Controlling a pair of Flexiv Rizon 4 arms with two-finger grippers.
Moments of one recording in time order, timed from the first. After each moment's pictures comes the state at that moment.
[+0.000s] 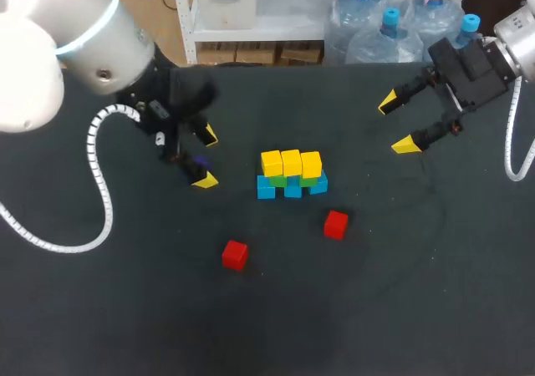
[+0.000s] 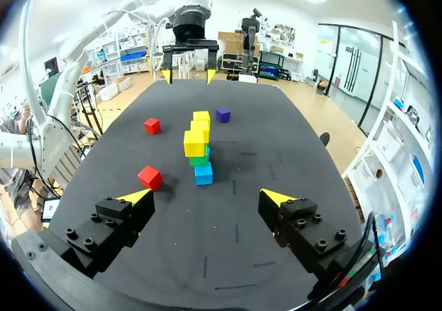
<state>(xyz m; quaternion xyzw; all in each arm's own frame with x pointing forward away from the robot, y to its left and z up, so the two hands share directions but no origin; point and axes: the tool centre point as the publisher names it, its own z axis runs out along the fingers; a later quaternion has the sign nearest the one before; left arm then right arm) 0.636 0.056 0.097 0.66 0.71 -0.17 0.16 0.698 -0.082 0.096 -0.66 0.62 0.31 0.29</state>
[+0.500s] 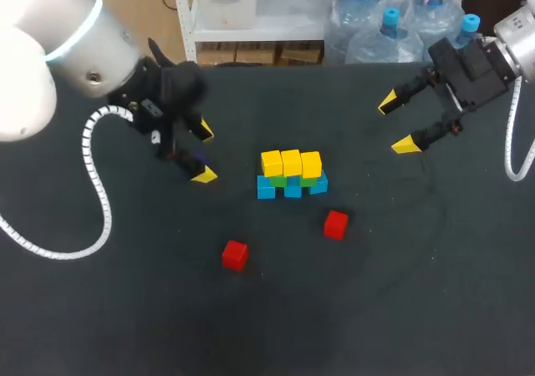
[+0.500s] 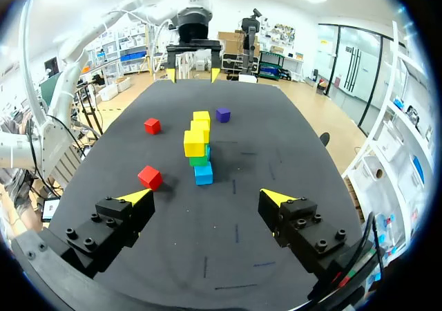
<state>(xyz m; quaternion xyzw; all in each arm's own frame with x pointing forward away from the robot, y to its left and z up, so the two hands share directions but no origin) 0.652 0.063 0.100 0.63 0.73 -0.18 0.20 0.698 -0.082 0.096 -0.66 0.62 0.31 0.29</state>
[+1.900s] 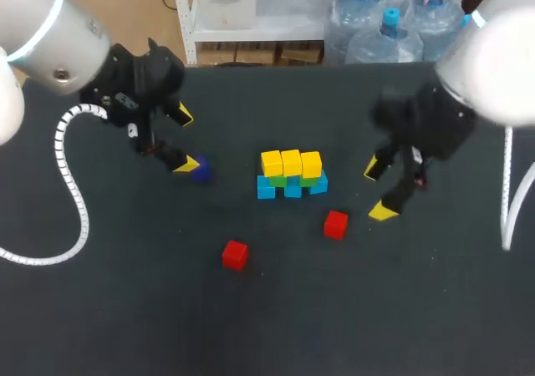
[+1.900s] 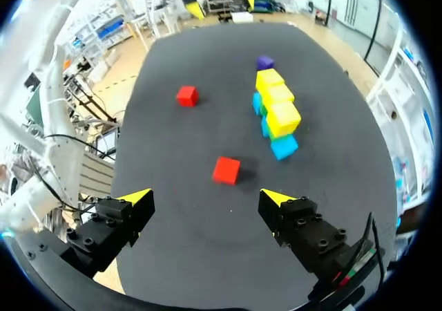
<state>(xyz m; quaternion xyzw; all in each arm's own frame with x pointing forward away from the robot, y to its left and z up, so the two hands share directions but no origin) 0.642 0.083 0.131 0.63 0.73 -0.14 0.23 0.571 -0.044 0.082 -0.62 0.74 0.22 0.11</state>
